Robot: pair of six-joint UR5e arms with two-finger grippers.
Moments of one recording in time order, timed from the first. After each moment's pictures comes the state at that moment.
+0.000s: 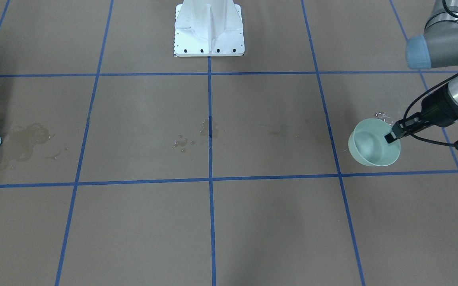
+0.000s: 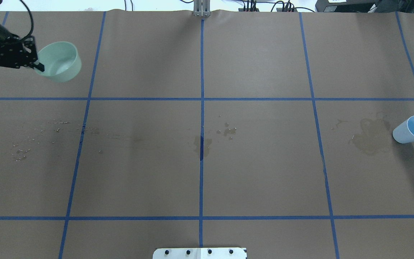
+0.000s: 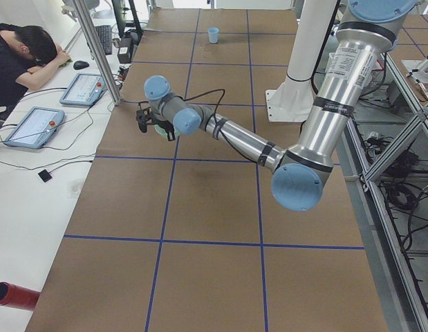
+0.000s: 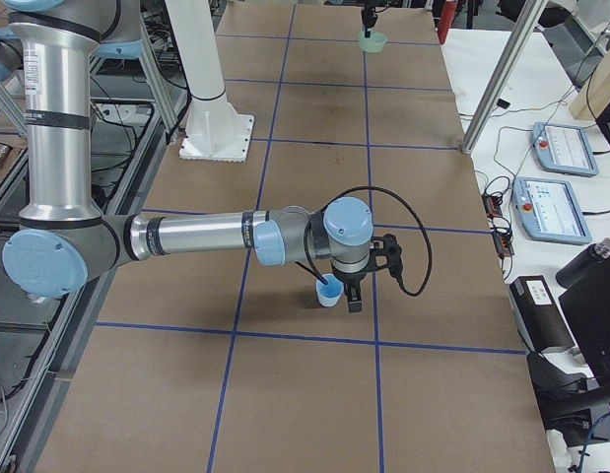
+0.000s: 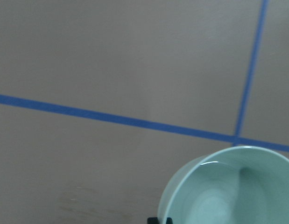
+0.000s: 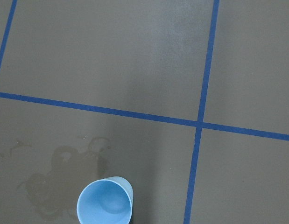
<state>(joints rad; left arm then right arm) -1.13 -1.98 -1.70 -1.72 -2.45 -1.12 1.56 -1.63 1.74 -1.49 2.44 0.01</state>
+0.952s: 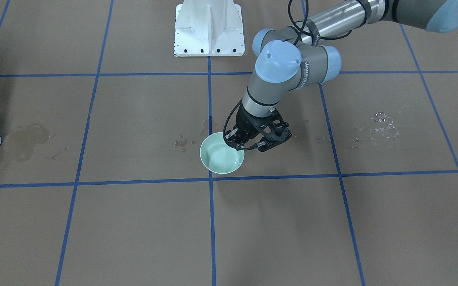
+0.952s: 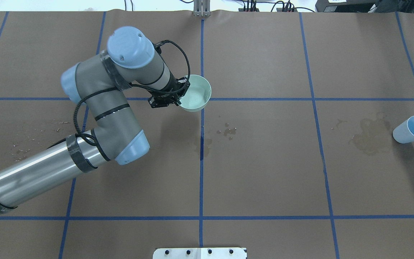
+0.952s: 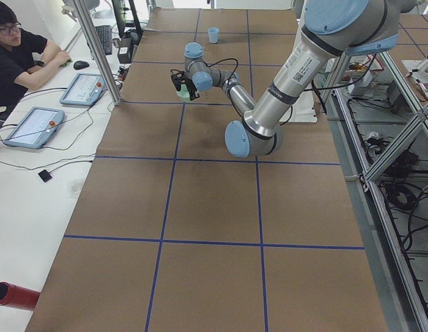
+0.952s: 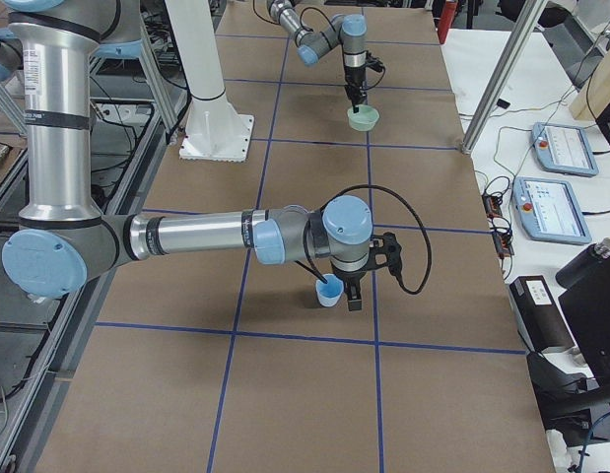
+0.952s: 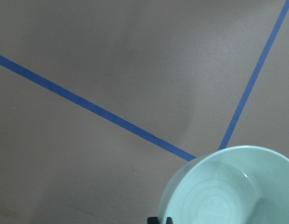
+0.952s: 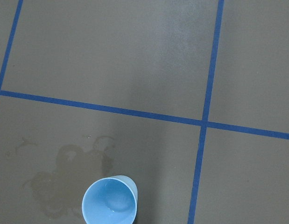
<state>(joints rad) -0.64 -2.36 -1.44 -1.85 -1.95 -1.68 1.56 -1.62 1.75 -1.48 2.44 0.01</state>
